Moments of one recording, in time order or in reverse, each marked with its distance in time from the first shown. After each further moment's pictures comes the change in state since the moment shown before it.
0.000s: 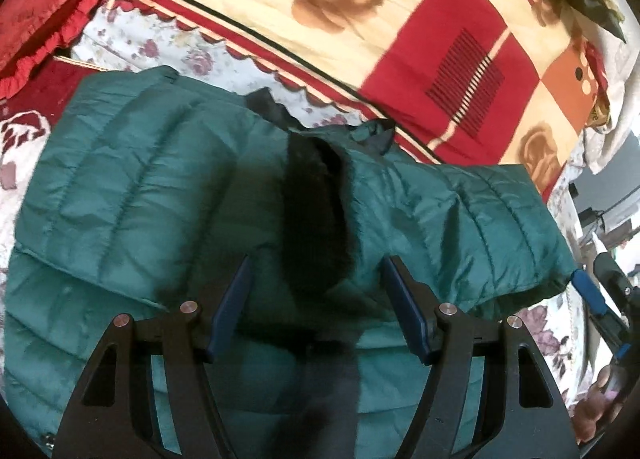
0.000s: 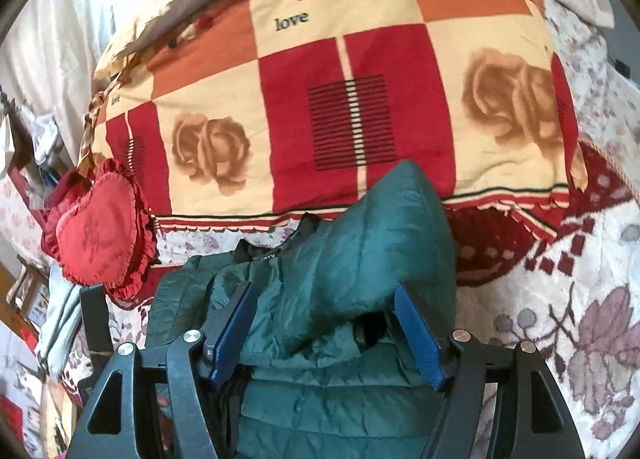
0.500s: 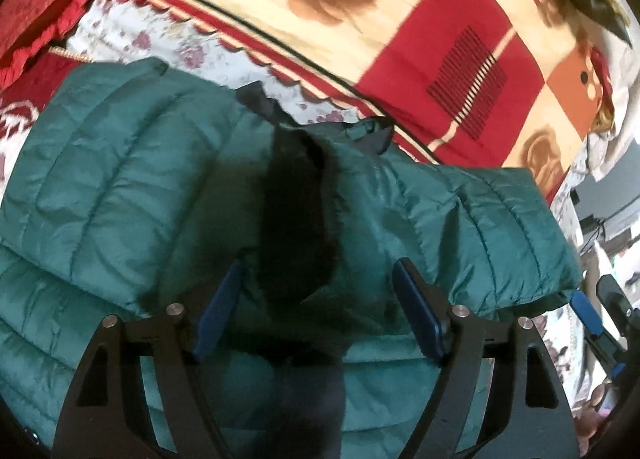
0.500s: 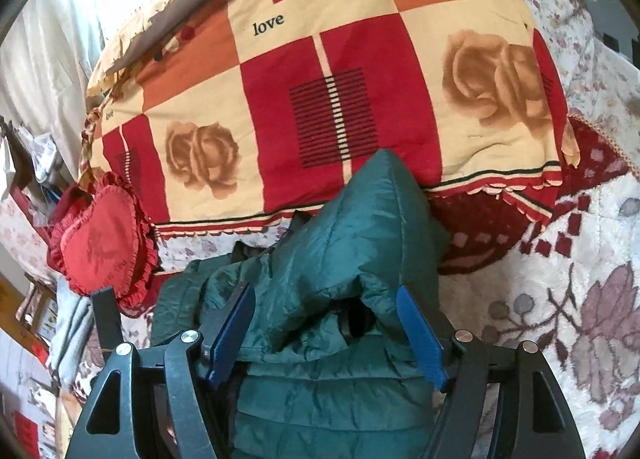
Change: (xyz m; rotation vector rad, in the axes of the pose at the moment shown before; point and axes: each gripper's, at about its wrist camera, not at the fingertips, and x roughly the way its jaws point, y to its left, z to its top) left arm 0.016 -0.010 0.003 -0.010 -0.013 0.010; right arm -0.001 -0.019 -0.005 0.051 0.004 0.017
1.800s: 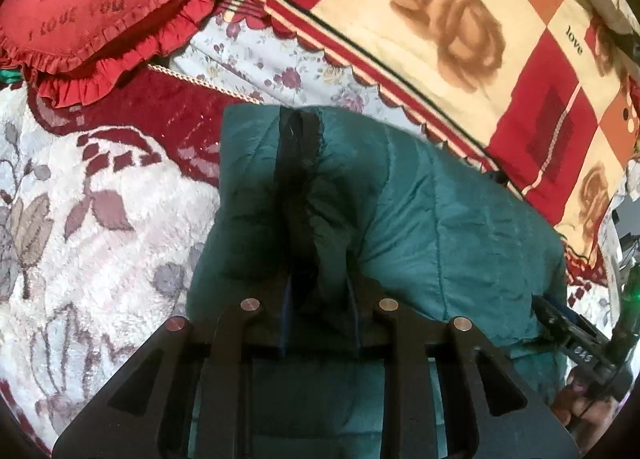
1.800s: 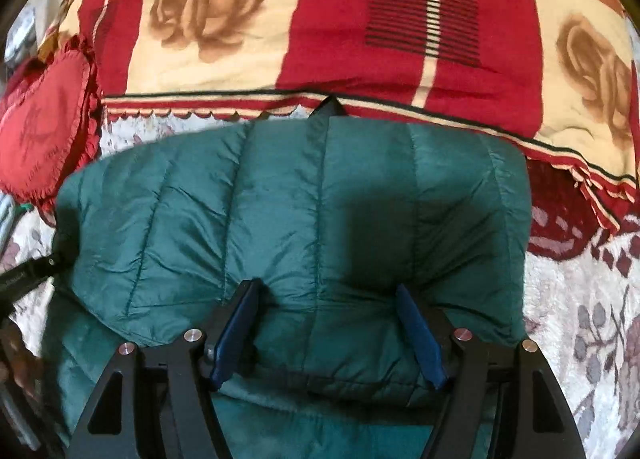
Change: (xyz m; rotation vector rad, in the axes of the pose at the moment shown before) left arm -0.051 0.139 0.024 -0.030 -0.080 0.152; right arm 0.136 0.069 -0.049 -0.239 0.205 -0.166
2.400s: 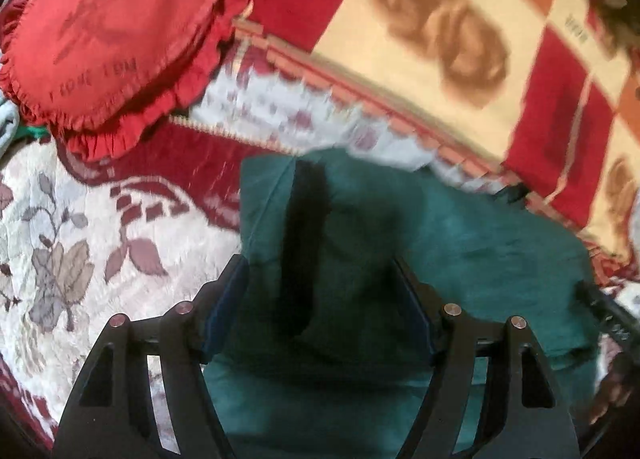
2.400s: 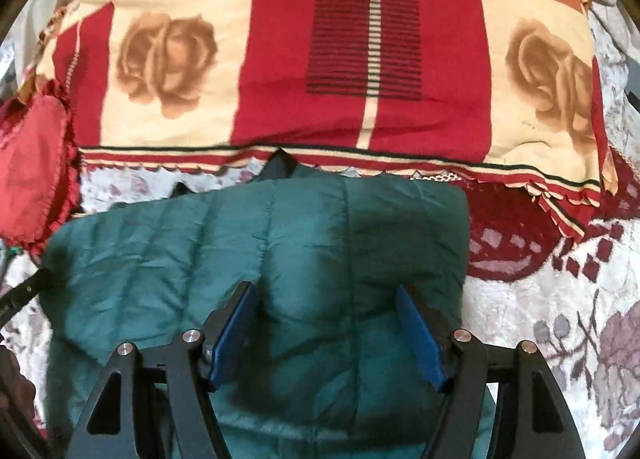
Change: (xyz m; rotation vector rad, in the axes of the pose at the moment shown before) left arm 0.004 -0.016 0.012 0.086 -0.070 0.177; right arm 0.001 -0.021 0.020 0.036 -0.074 -0.124
